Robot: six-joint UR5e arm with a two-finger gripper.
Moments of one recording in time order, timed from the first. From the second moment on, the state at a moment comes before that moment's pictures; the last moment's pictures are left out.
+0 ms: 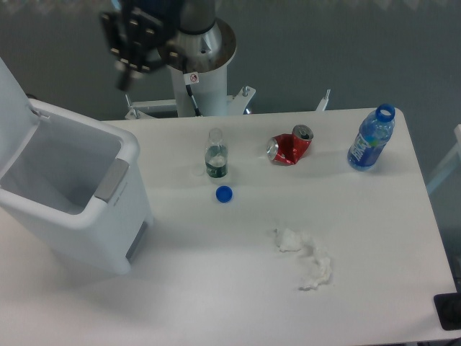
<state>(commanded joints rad) 2.30 -1.33 -1.63 -1.34 0.89 0.62</state>
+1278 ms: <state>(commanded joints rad) 2.06 -1.38 -1.55 -1.24 0.86 0.64</state>
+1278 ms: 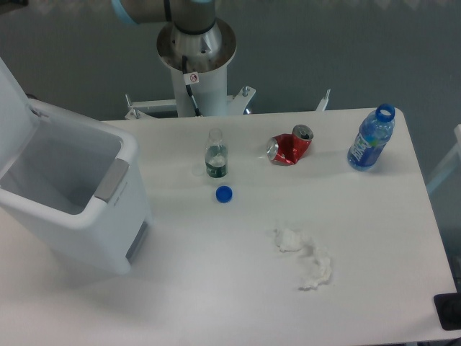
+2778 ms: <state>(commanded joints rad) 1.98 -1.40 -1.54 -1.26 1.13 0.63</state>
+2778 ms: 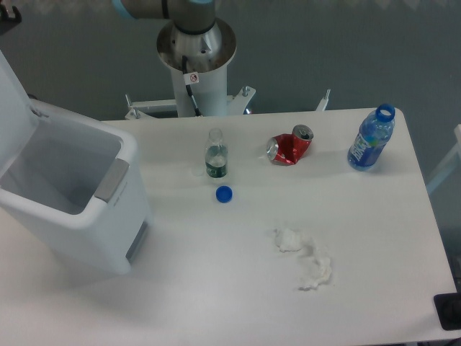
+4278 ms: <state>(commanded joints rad) 2.00 -1.42 -1.54 -1.25 1.15 0.58</state>
